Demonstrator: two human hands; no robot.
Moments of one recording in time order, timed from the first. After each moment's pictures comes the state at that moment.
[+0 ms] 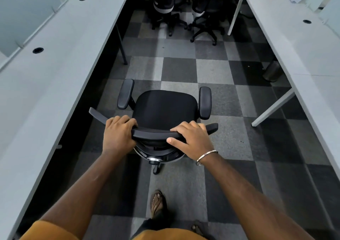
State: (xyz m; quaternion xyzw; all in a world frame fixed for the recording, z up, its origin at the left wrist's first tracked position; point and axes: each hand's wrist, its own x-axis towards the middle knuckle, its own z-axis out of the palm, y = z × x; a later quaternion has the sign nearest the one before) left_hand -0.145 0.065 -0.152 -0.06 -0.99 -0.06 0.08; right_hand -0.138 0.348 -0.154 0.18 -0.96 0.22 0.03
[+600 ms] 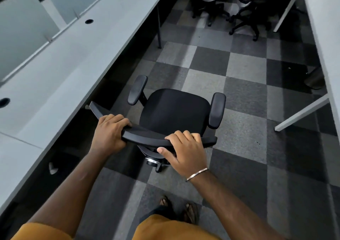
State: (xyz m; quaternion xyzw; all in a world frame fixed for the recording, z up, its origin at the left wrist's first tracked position) left_hand 0.056 0.084 -0.143 0.01 -1.00 -0.04 0.06; right_hand 0.033 0.374 -0.167 0.29 -0.93 0.21 0.10
